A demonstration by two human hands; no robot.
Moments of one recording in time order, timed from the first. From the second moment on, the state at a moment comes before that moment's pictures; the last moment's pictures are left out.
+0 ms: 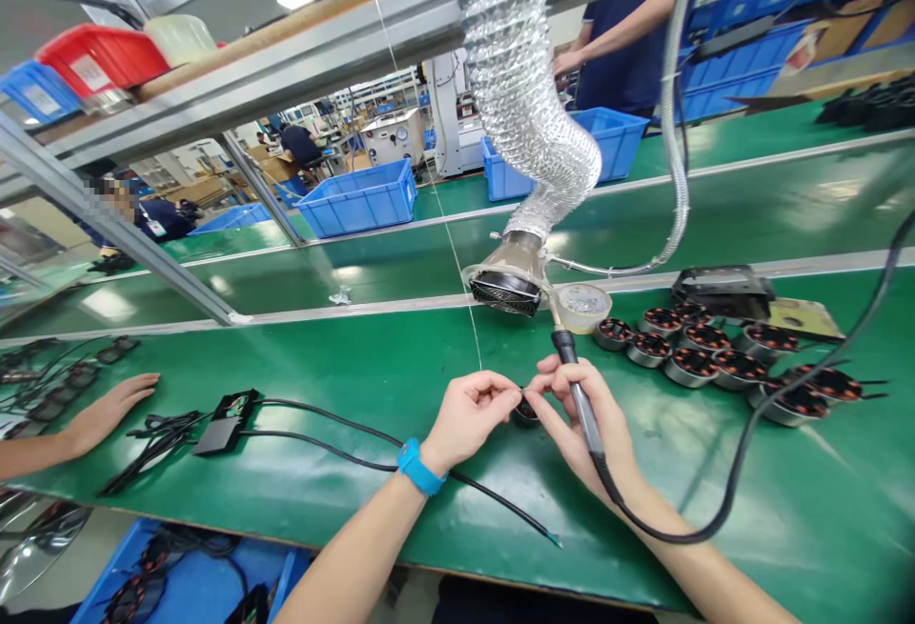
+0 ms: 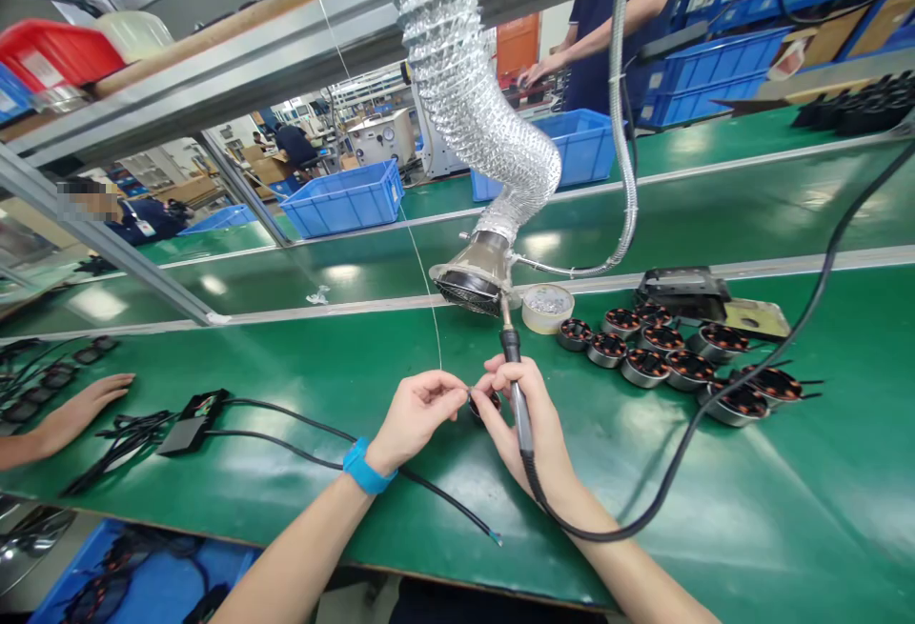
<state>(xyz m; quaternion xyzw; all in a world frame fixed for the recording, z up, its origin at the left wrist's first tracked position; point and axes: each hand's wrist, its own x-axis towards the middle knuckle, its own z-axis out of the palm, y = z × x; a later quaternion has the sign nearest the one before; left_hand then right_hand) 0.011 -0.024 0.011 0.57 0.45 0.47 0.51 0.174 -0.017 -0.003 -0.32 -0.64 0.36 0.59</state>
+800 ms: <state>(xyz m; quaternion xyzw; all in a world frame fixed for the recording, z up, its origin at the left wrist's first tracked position) 0.000 -0.027 0.021 0.63 0.48 0.40 0.46 0.173 -0.025 0.002 -0.33 -0.73 0.21 0.56</state>
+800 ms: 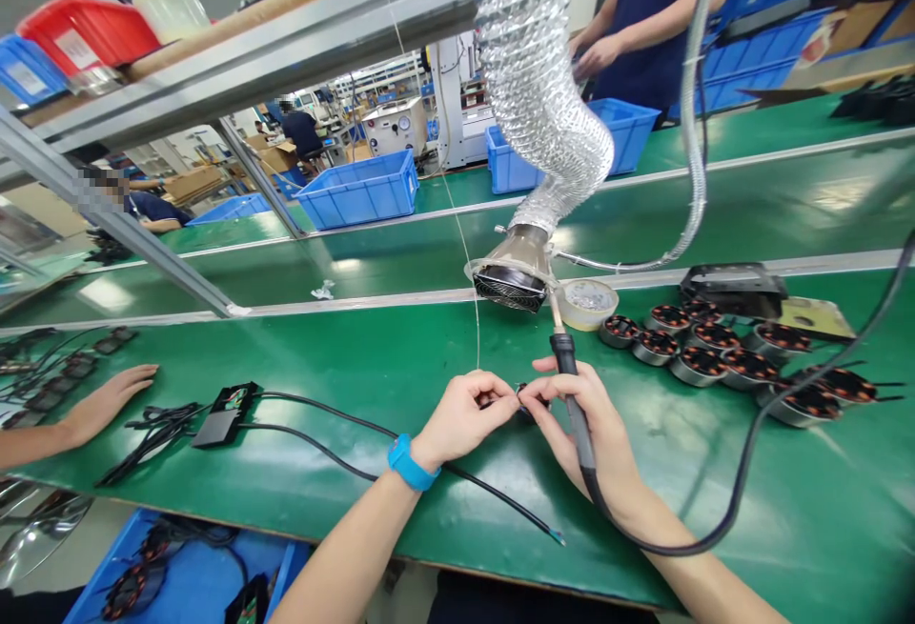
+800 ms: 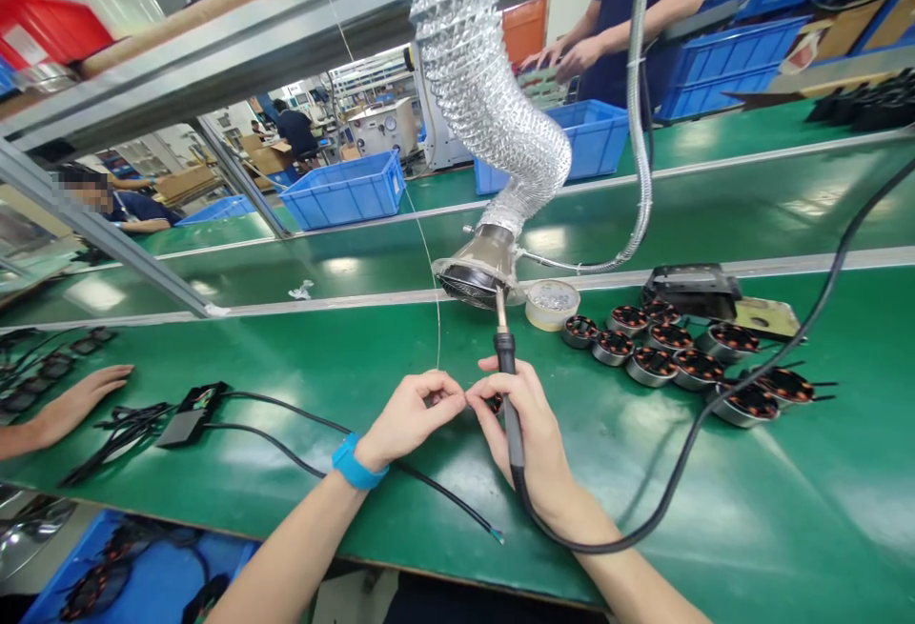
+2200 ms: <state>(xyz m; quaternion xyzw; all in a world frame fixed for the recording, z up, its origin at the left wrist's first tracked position) 0.007 -0.005 0.006 0.57 0.54 0.41 0.46 0.200 -0.038 -0.004 -0.43 -0.65 0.25 0.57</state>
